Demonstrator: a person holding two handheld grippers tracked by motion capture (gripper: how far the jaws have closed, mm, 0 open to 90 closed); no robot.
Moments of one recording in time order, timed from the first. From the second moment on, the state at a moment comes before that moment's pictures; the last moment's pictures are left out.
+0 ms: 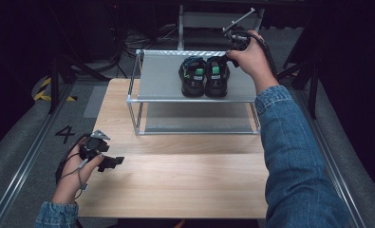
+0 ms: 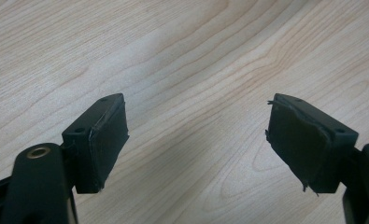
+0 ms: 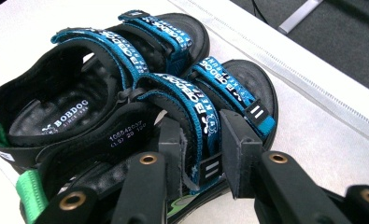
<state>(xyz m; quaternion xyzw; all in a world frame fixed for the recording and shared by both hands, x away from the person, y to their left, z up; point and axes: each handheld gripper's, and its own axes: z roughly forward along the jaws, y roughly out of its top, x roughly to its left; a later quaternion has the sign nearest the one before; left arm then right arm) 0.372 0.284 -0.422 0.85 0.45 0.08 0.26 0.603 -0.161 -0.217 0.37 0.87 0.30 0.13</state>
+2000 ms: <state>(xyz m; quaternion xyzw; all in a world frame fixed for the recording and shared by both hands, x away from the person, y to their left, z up) 0.413 0.228 -0.418 0.89 0.38 0.05 0.26 0.423 -0.291 -0.224 0.38 0.87 0.29 0.14</state>
